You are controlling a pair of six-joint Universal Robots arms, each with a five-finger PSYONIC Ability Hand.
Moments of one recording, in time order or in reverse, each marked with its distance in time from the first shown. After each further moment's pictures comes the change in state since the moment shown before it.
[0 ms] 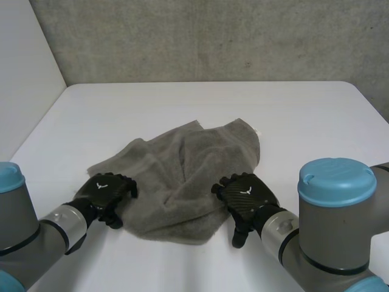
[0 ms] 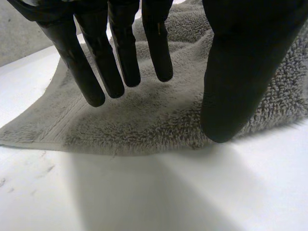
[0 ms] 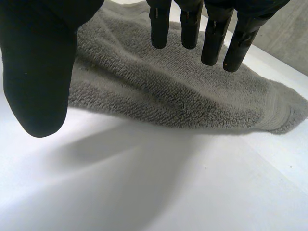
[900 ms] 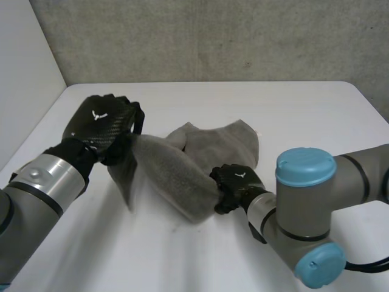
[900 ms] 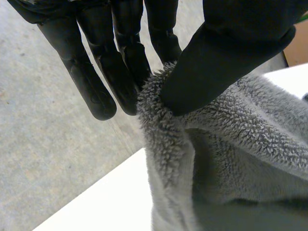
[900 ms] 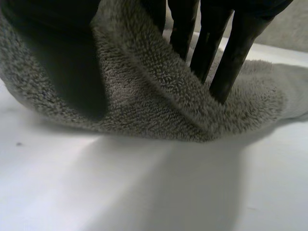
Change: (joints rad) left arm -0.195 0.352 0.154 -0.016 -0.104 -0.105; right arm -0.012 0.221 -0.198 -0.082 -0.007 0.337; left_hand 0.556 0.598 0.598 0.603 0.586; right_hand 0.475 0.578 0.550 0.552 0.505
